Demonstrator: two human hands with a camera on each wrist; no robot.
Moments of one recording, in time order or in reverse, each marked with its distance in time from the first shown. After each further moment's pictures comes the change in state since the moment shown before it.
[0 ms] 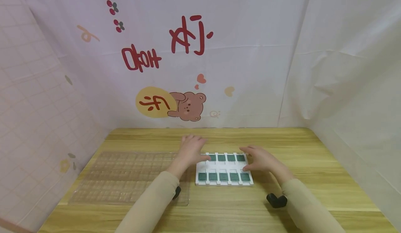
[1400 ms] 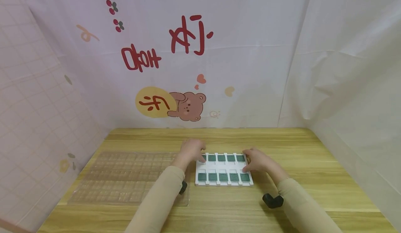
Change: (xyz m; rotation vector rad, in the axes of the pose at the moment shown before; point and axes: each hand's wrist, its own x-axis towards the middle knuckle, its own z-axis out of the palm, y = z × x) left_hand 0.017 -0.004 0.010 -0.118 -0.214 -0.144; right_hand 0.007 -0.015 0.004 0.149 -0.093 0.233
